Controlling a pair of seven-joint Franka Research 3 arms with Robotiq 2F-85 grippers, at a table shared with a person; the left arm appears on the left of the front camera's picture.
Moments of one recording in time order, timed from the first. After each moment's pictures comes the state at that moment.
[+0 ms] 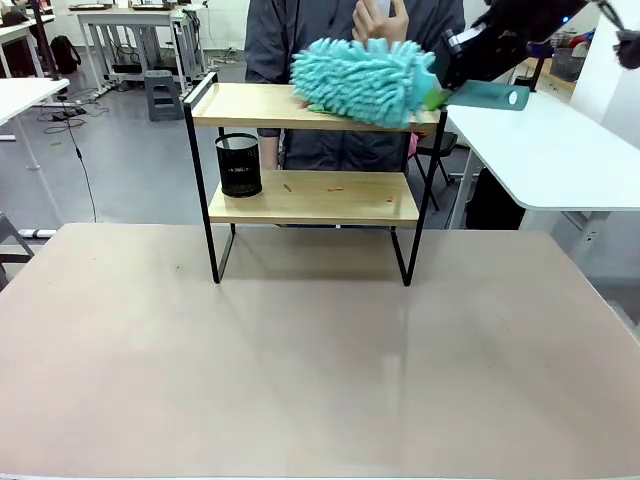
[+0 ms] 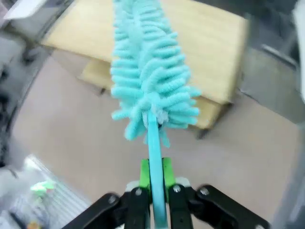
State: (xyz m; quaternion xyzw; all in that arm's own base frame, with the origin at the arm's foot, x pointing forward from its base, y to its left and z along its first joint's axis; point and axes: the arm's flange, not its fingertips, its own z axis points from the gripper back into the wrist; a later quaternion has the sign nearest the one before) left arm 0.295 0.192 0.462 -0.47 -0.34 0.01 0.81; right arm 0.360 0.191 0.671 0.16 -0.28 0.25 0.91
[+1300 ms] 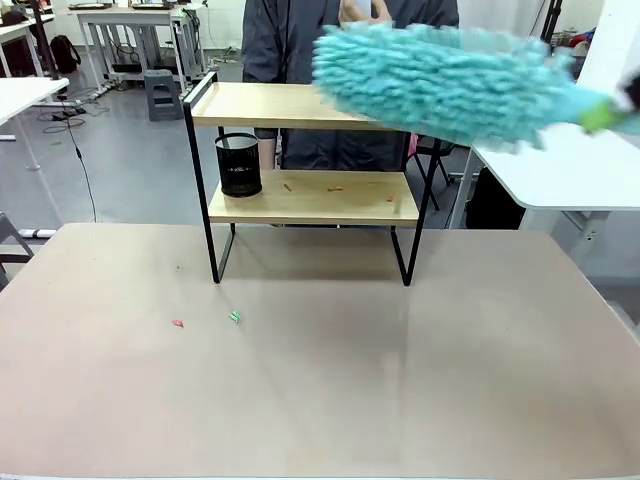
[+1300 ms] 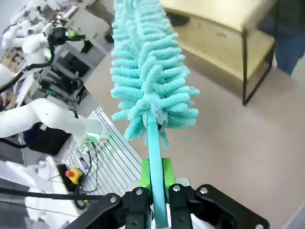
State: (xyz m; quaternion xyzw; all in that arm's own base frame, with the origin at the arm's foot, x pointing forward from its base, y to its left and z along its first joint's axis) left arm 0.295 0.192 0.462 -0.47 -0.34 0.01 0.81; right arm 0.258 0.007 0.658 0.34 -0.25 0.29 0.86
